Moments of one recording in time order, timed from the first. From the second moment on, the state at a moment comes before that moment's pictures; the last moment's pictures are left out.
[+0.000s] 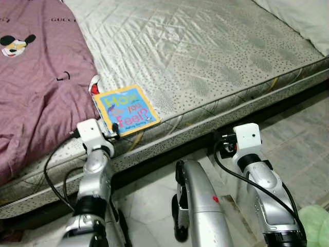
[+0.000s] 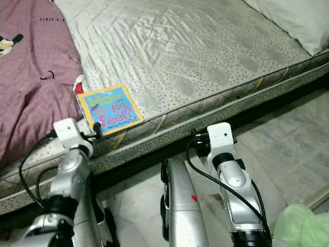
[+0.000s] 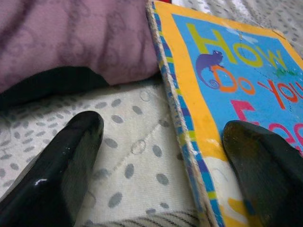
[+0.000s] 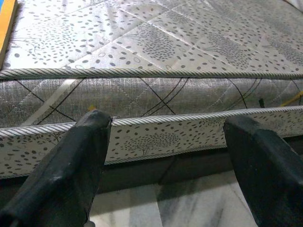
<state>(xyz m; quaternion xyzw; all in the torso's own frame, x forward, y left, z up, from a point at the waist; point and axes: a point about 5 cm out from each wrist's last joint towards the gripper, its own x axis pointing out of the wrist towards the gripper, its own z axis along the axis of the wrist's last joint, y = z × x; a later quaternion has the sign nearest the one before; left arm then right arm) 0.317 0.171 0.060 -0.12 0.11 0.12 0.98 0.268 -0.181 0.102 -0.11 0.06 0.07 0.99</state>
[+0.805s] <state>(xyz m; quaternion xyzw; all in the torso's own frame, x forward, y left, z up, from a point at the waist) 0.340 0.148 0.052 -0.28 0.16 -0.01 0.95 0.272 -0.174 0.128 -0.10 0.04 0.15 0.98</state>
